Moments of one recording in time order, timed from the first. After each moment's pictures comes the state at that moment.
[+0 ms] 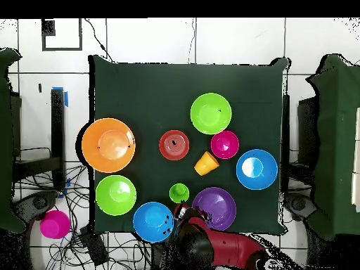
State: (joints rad) arm -0.57 -0.73 0.05 2.34 -0.41 -0.16 2.00
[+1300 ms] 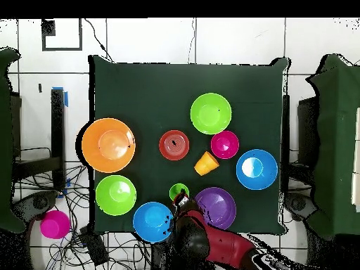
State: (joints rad) arm -0.56 -0.66 0.06 2.36 -0.23 -0.33 2.23
